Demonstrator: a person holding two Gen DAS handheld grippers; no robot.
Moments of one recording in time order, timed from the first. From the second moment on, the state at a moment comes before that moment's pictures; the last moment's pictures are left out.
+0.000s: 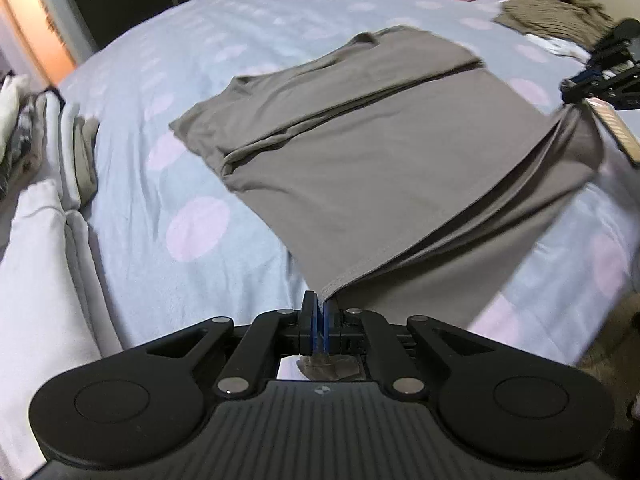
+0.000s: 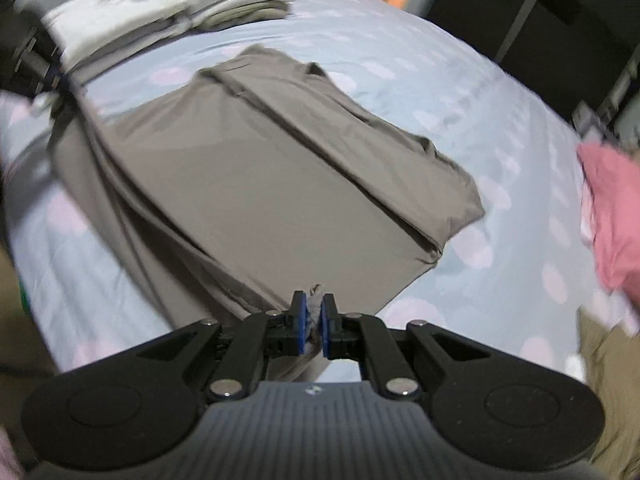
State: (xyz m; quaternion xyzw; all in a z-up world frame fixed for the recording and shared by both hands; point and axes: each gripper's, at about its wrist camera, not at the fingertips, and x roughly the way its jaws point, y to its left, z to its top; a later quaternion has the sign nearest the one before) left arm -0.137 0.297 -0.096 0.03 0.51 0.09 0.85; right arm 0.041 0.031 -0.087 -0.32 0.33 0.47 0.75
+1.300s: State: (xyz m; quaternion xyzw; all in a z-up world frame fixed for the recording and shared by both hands) left arm -0.139 0.335 -0.105 -0.02 0.50 0.04 0.87; right arm 0.125 0.009 -0.122 -0.16 0.46 0.41 0.77
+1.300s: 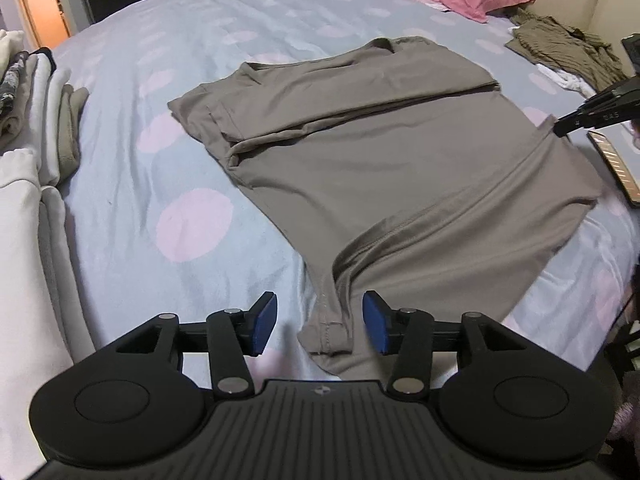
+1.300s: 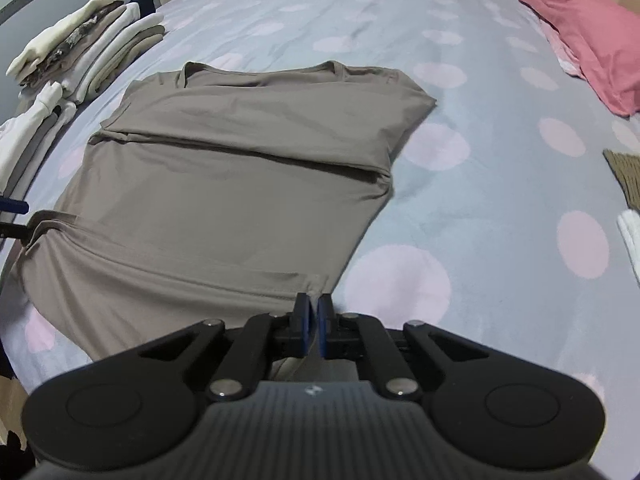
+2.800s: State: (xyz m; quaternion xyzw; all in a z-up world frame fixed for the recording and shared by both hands) left arm -0.131 0.375 0.040 -0.08 0.28 0.16 0.94; right arm 0.099 -0.032 0.026 -0.06 0.26 0.41 0.87
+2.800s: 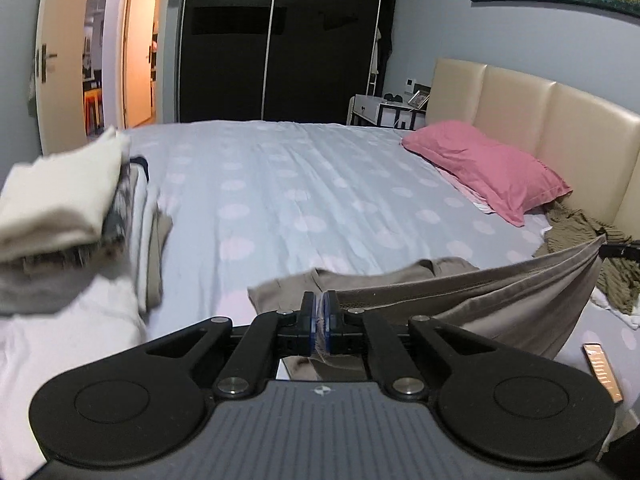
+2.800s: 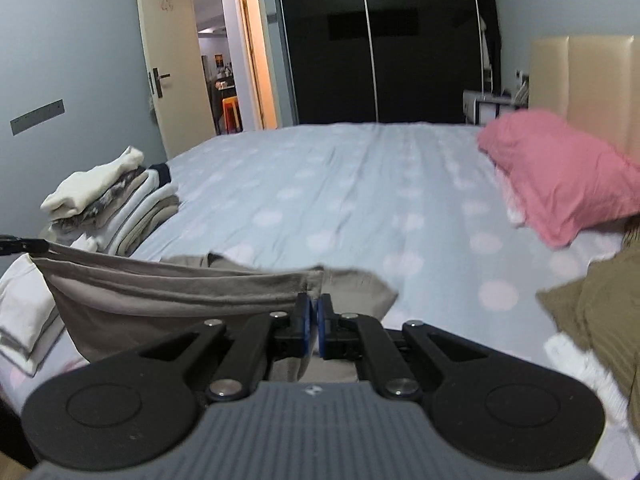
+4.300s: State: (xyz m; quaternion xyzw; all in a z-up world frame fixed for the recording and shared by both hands) left arm -0.061 0.430 -0.077 -0.12 0.44 0.12 0.88; right arm 0.213 0.064 -0.084 -0.12 0.44 0.36 0.81
